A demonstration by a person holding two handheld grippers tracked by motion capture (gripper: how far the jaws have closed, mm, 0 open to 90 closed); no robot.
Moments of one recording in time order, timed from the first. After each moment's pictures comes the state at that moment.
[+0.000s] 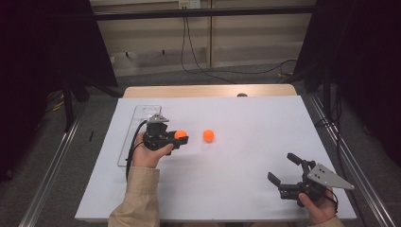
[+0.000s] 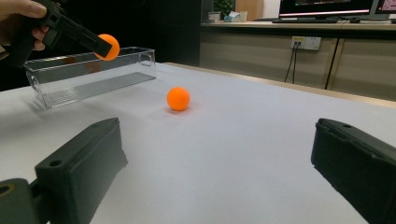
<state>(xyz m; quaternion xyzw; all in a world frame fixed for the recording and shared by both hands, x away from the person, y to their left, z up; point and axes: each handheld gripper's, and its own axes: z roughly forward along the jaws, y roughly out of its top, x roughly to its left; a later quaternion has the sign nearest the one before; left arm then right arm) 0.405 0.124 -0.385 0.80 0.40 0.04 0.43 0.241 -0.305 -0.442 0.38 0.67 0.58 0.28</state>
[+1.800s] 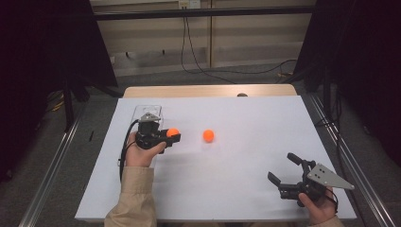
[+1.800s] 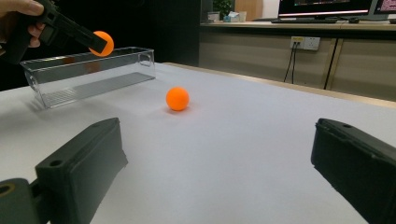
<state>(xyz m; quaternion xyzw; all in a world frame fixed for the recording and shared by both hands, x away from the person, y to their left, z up) 0.407 0.143 -0.382 0.79 0.42 0.06 0.43 0.241 -0.305 -0.442 0.38 0.67 0.58 0.28</state>
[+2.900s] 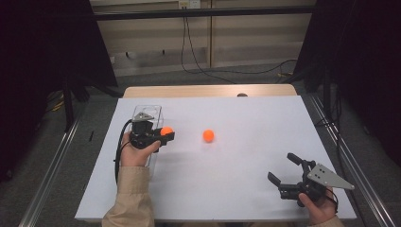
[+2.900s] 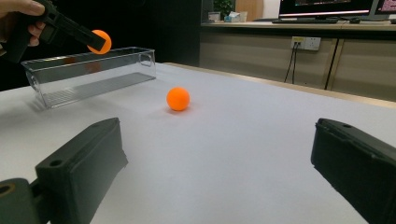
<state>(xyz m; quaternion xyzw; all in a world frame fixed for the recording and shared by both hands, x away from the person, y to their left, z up) 0.408 0.158 -0.381 0.78 0.44 0.08 0.43 0.241 -0.305 -0.442 0.38 0.67 0.58 0.28</state>
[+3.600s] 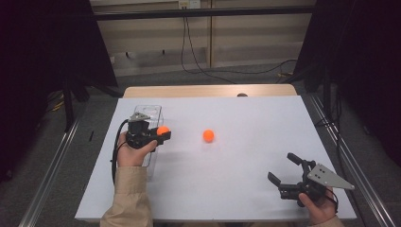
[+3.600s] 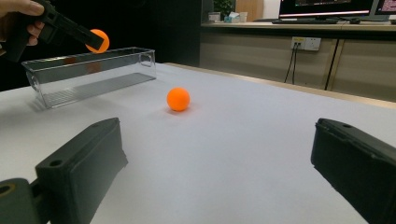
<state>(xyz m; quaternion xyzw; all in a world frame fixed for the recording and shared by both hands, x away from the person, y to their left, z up) 0.409 0.168 -0.380 0.78 0.45 0.09 0.43 0.241 -0.305 -0.442 0.38 0.67 0.58 0.28</state>
